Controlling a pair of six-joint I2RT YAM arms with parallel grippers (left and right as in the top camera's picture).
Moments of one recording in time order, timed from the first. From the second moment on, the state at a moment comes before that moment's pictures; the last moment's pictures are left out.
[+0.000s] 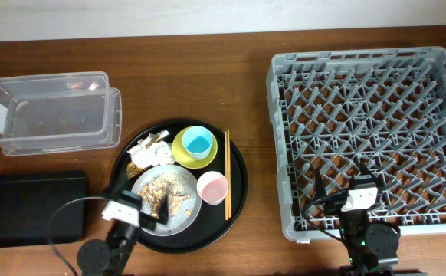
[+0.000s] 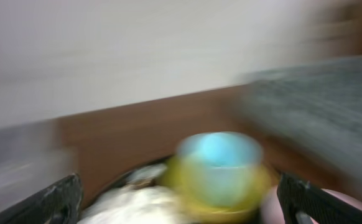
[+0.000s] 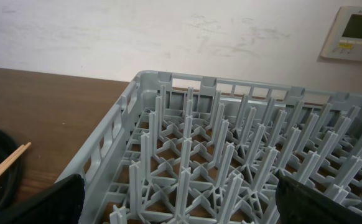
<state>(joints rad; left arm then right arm) 0.01 0.02 0.01 -0.01 0.45 0.03 0.06 0.01 0.01 -0.08 -0.01 -0.08</state>
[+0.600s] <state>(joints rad) 0.01 0.04 0.24 0.34 1.01 -0.35 0.06 0.01 0.01 -0.08 -0.01 -0.08</state>
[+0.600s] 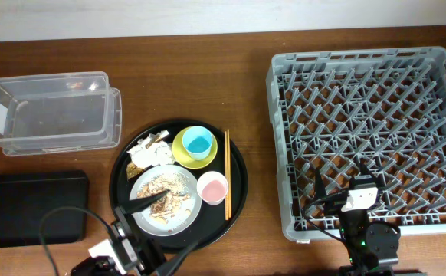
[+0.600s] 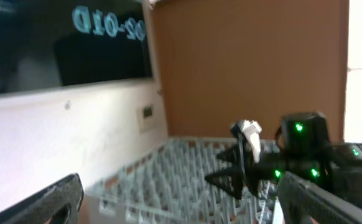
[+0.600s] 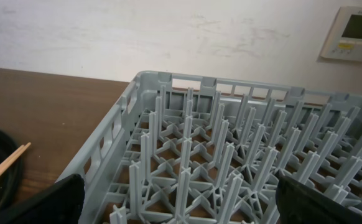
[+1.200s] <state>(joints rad) 0.01 0.94 1.18 -0.61 0.92 0.03 0.06 0.01 0.01 -0.08 -0.01 -0.08</state>
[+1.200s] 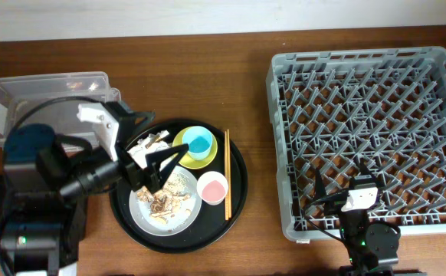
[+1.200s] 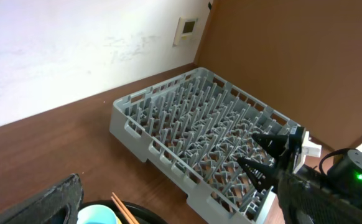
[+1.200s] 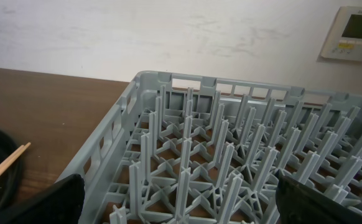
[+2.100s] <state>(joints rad) -0.13 1.64 1.38 -1.07 0.11 -0.01 0.06 0.01 0.01 -0.08 -0.01 -0.08</state>
